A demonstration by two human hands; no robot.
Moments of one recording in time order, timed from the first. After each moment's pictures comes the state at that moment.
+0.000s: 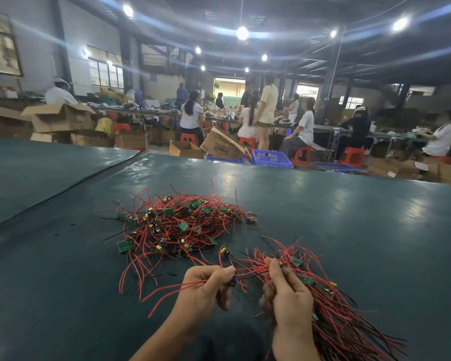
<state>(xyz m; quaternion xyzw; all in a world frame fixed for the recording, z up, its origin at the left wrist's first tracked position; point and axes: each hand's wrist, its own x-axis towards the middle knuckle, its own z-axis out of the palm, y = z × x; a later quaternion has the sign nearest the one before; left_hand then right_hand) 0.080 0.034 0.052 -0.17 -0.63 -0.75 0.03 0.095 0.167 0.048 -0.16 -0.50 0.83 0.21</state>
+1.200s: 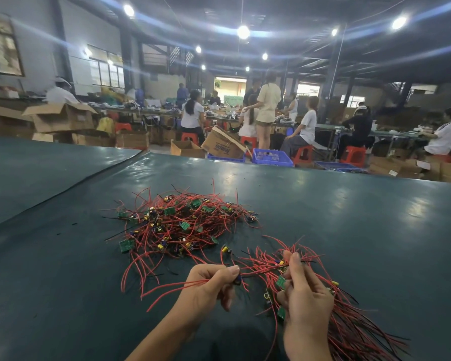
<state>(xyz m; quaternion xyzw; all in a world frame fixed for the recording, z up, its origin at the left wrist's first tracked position) 0.079 0.031 0.051 -0.20 -0.64 -0.74 -0.01 0.100 0.181 0.051 -0.15 -0.50 0.80 0.29</state>
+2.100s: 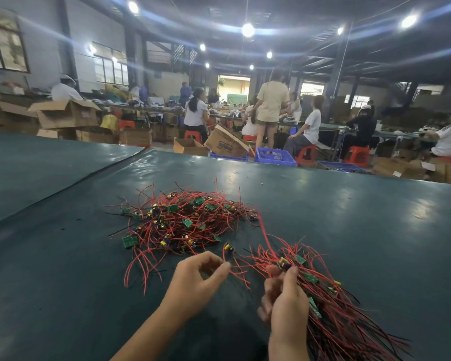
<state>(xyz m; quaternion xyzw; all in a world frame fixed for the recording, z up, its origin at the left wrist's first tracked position) 0.062 0.010 0.039 -0.14 -0.82 -0.55 0.11 0.102 0.159 0.039 -0.16 -0.52 0.82 0.19</state>
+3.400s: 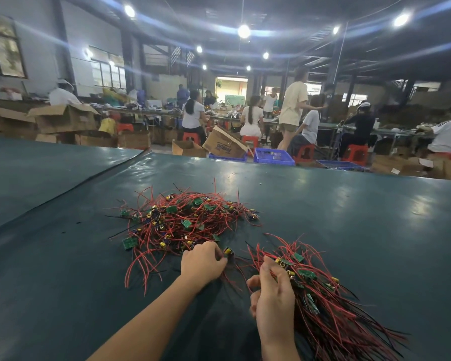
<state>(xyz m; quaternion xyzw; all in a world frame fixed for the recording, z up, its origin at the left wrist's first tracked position) -0.023 0.033 0.018 -0.05 -0.97 -0.23 0.04 0.103 0.151 0.031 -0.09 -0.59 0.77 0.20</state>
